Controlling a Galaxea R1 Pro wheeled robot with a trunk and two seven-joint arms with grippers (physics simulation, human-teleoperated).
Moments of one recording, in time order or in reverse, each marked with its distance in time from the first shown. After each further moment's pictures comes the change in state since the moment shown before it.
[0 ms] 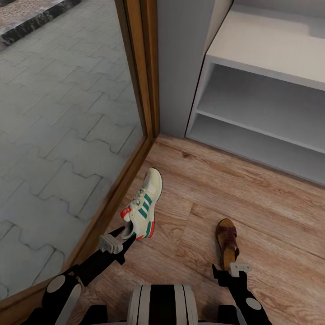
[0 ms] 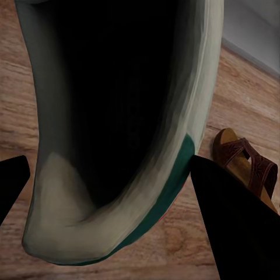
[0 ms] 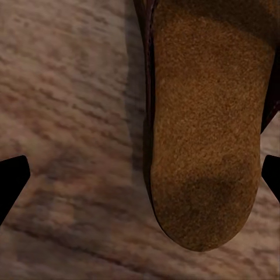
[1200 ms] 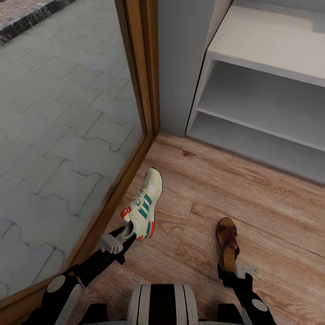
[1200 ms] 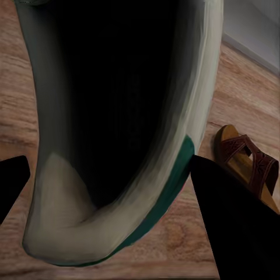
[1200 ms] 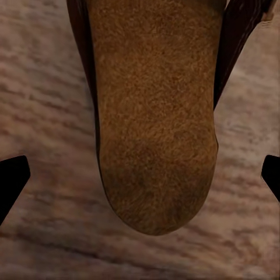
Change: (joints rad) left arm 0.000 0.000 0.000 0.000 -0.002 0.000 0.000; right arm 0.000 -0.014 -0.038 0.011 -0.063 -0.001 0.000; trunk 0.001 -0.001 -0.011
